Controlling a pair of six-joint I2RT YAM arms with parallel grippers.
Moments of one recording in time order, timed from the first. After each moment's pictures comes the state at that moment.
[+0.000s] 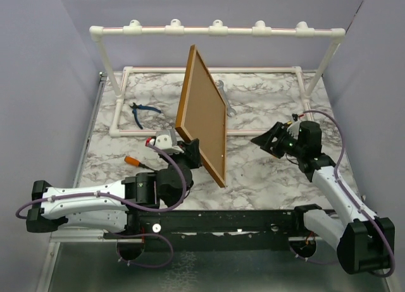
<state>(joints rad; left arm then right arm) -1.45 0.98 0.94 -0.16 -1.27 -0.68 0.12 0.96 0.58 -0.13 -0.49 0.76</state>
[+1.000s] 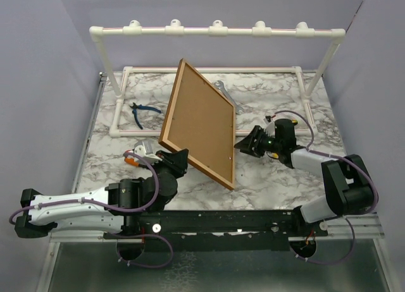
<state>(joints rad) -1.44 0.73 0.73 -0.37 -1.19 -1.17 0.25 1.46 0.55 0.29 -0.63 0.80</state>
